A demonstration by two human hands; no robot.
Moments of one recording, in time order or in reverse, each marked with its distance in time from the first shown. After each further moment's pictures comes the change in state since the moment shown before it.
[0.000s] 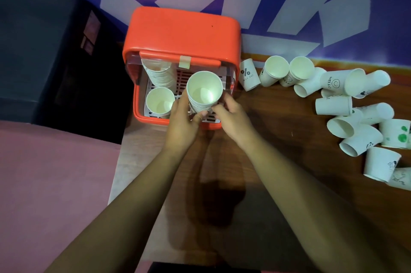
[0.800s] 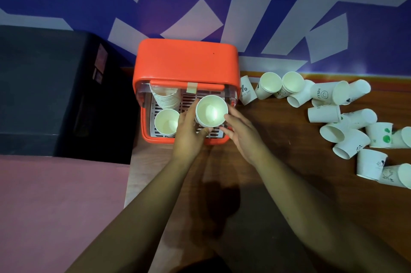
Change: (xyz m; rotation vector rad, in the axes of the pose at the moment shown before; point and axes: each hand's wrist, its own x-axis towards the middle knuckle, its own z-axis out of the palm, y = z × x) left_hand 0.018 0.010 -0.016 -0.075 -0.073 0.064; right_hand -0.014 -0.022 -0.008 0.431 -0.043 0.068
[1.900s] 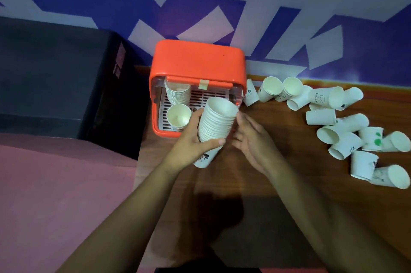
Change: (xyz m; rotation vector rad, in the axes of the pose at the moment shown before) left_hand -0.045 0.025 -0.048 -0.310 -0.329 -0.011; right_hand -0.060 -0.021 0.016 0.043 -0.028 -0.017
